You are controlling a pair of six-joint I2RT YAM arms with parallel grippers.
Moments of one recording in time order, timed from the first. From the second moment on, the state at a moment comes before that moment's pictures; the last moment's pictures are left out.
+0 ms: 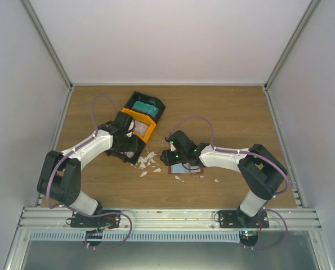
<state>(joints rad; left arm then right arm) -0.35 1.53 0.98 -0.65 0.07 -0.37 0.83 1.68 0.90 -0.12 -0.14 0.53</state>
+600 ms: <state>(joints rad) -0.36 1.50 0.93 -0.65 0.21 -0.35 0.83 1.68 0.90 -0.12 -0.13 0.53</state>
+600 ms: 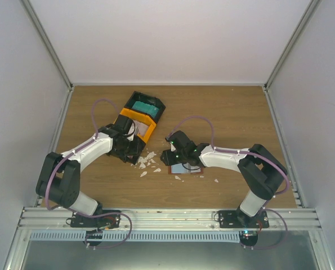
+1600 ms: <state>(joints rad) -0.38 1.26 1.03 -0.77 0.06 -0.37 0.83 1.47 0.88 -0.14 -0.09 0.54</state>
